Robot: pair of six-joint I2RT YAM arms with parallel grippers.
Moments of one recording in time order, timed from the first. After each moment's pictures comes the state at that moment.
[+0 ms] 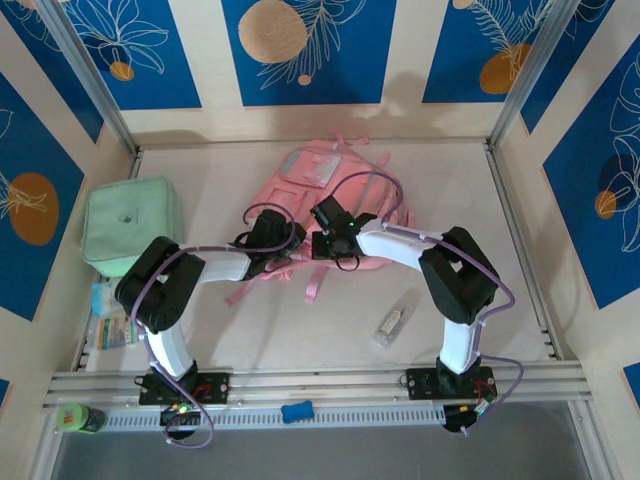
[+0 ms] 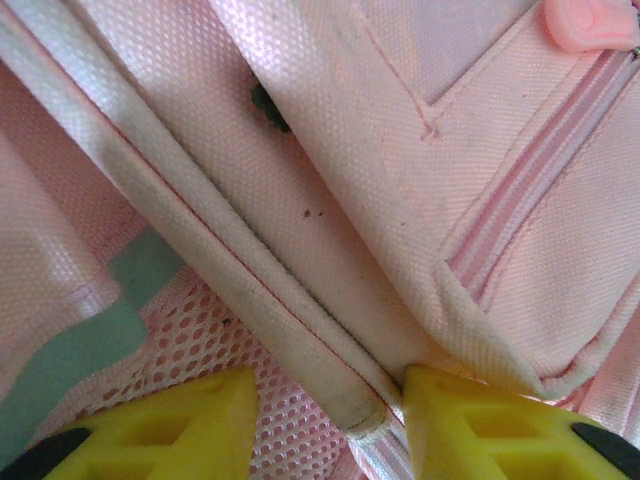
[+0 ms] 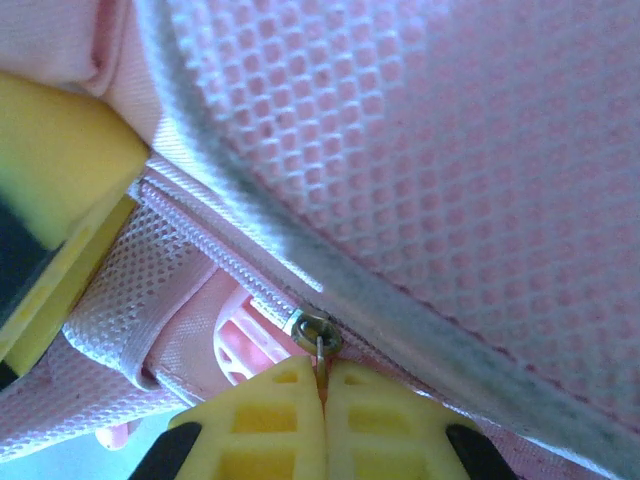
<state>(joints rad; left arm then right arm) -0.58 1.79 0.84 0.28 0.01 -1.20 0.72 1.85 1.23 -0.46 0.01 0.63</state>
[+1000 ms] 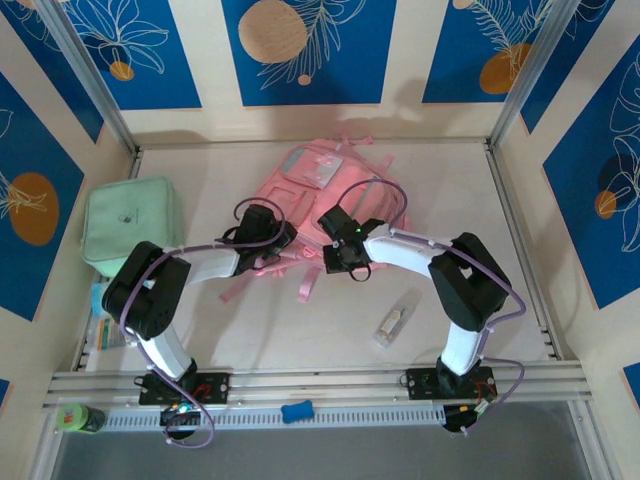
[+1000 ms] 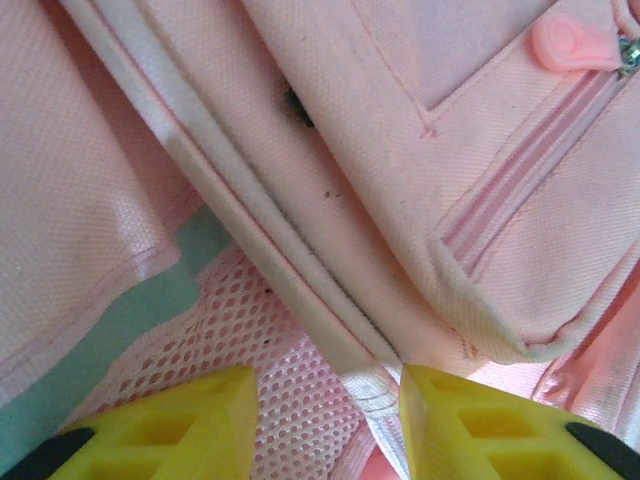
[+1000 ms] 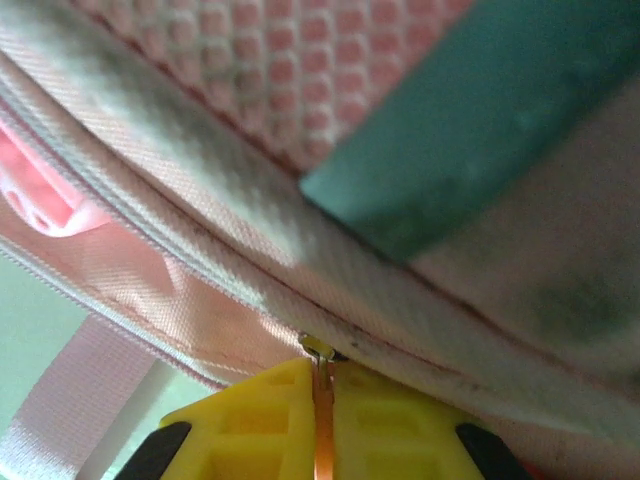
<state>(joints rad) -0.52 1.71 0.83 0.17 0.08 -1.12 0.72 1.79 1.14 -0.57 0.04 0.52</state>
